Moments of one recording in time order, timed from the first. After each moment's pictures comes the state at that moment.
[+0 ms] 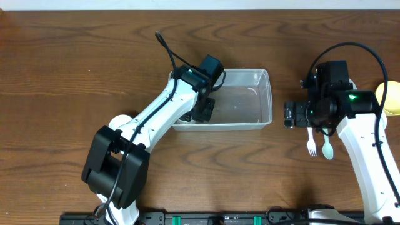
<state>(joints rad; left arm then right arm) -0.58 1.88 1.48 -1.09 -0.03 -0.27 0.06 1.37 1.17 -1.12 0.00 0.10</state>
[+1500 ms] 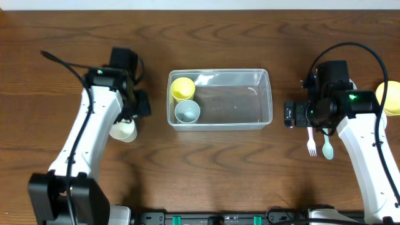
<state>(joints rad) -0.10 1.59 1.27 -1.15 -0.08 -0.39 0.06 1.37 1.17 -1.12 0.00 0.10</state>
